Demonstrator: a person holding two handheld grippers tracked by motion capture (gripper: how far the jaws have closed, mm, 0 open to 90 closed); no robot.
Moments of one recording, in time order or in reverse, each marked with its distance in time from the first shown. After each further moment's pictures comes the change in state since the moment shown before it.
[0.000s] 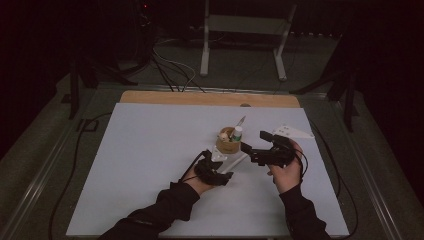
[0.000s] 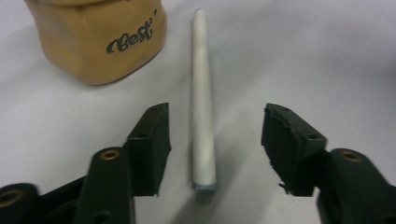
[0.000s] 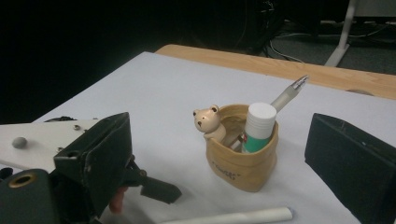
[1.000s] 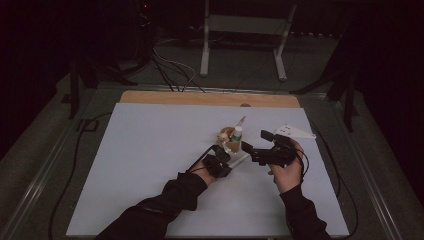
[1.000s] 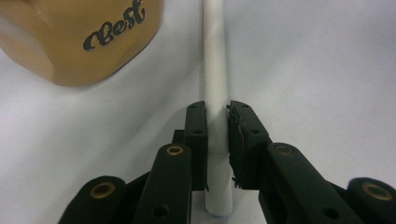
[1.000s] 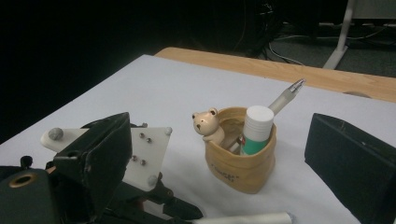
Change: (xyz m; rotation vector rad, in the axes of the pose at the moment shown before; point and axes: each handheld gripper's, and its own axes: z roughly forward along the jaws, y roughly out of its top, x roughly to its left) left arm 0.007 0.023 0.027 0.207 0.005 0.048; right arm -0.001 0.001 -0.002 -0.008 -0.002 0.006
